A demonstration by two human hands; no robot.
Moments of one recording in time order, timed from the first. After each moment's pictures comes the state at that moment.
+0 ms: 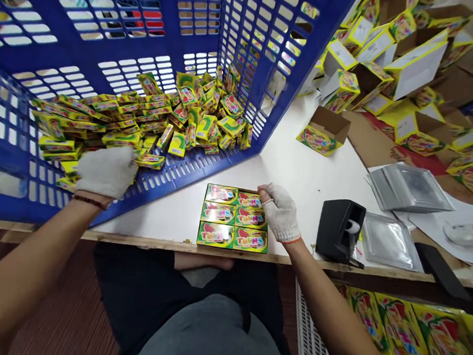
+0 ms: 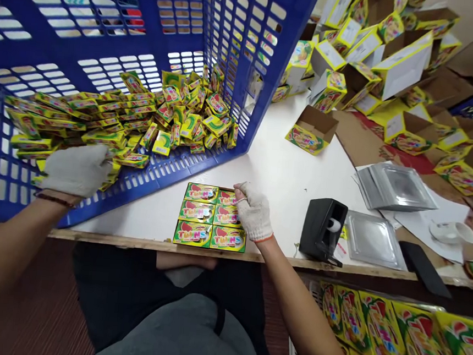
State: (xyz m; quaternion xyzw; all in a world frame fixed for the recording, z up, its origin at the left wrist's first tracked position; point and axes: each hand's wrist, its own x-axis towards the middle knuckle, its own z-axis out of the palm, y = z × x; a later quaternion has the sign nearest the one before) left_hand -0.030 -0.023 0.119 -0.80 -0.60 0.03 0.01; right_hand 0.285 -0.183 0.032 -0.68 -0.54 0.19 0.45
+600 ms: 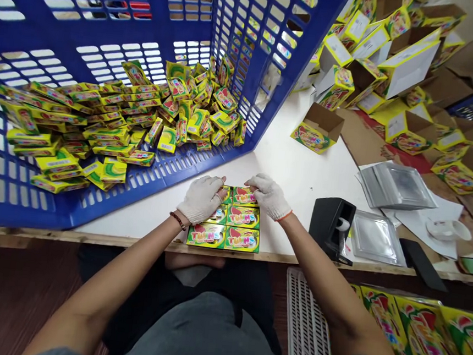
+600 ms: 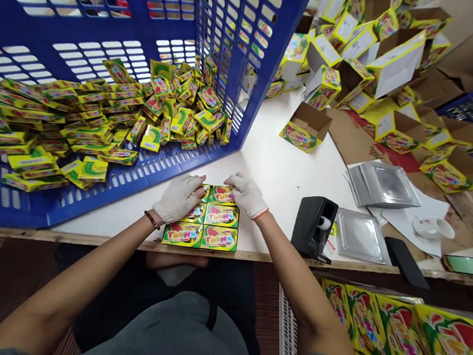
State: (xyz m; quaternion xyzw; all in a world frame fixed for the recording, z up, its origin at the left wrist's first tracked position) left_hand 0.109 -0.072 0.004 -0.92 -0.33 -0.13 -0.18; right_hand 0.334 -0.143 -0.001 -0.65 -0.68 0.20 0.27
